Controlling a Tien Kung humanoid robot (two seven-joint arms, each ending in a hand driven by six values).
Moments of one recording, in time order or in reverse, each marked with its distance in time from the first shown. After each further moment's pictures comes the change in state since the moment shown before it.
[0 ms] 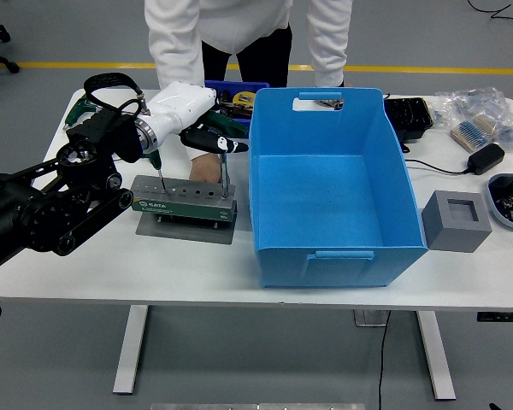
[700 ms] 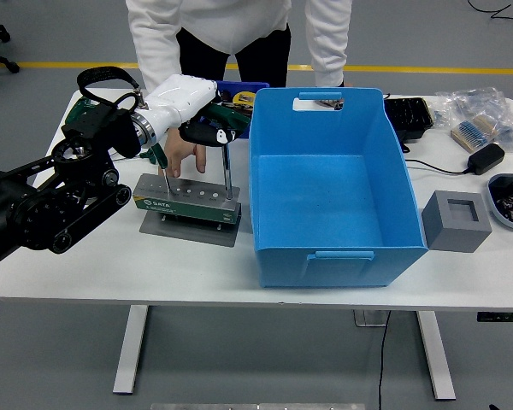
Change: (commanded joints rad) left arm 0.004 0.019 -0.026 -0.054 -0.008 0.003 -0.003; right arm -0.003 0.001 0.001 -0.001 -0.001 0.000 0.000
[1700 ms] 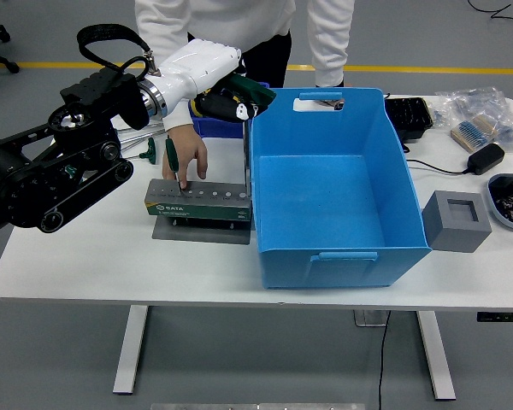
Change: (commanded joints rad) left arm -0.127 0.045 0.042 -0.123 -0.087 -0.043 -0.007; right arm -0.014 0.006 0.011 -0.002 -0.009 -0.002 -0.003
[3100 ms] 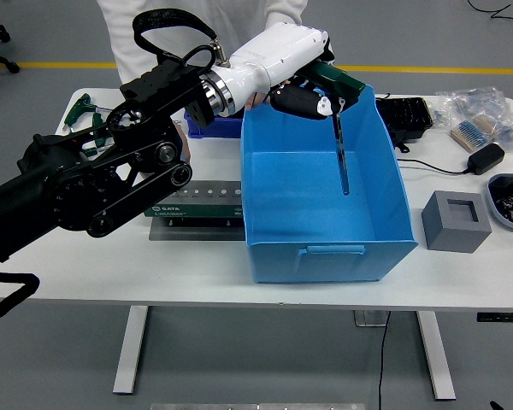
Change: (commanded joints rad) left arm -0.018 -0.192 -0.010 -0.017 -0.046 0.057 -0.024; right arm 0.026 -0.012 0.001 0.003 -0.011 -0.003 0.002
